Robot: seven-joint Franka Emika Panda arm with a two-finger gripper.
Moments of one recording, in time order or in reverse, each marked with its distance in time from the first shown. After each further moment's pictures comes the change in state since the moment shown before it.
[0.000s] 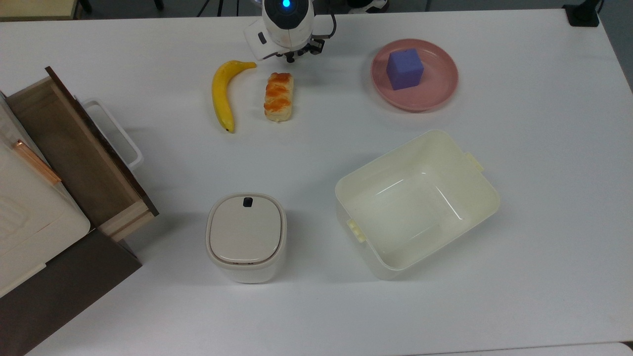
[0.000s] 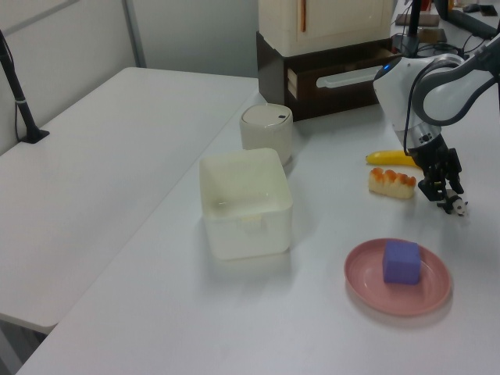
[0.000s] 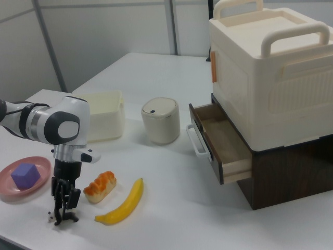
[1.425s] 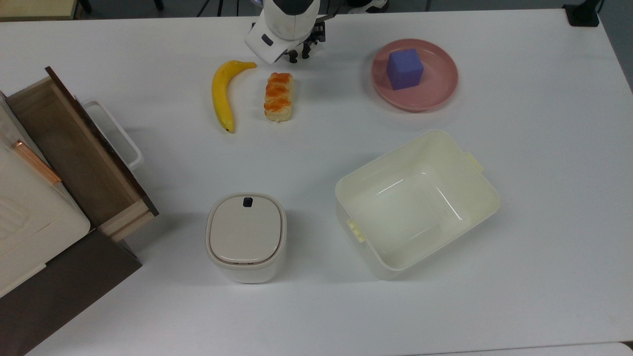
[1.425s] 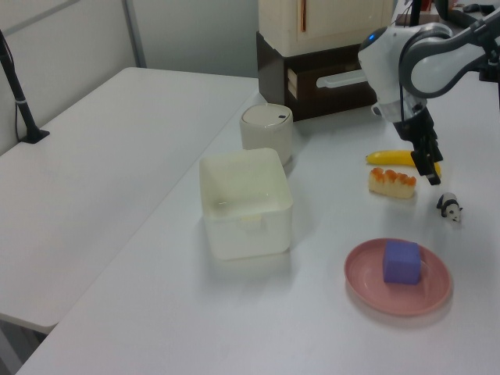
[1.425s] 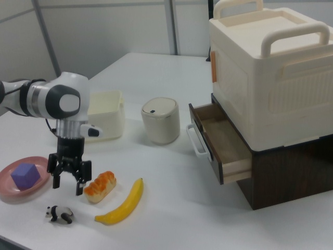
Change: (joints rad) arm 0.006 0.008 0.001 0.171 -0.053 -0.144 -0.332
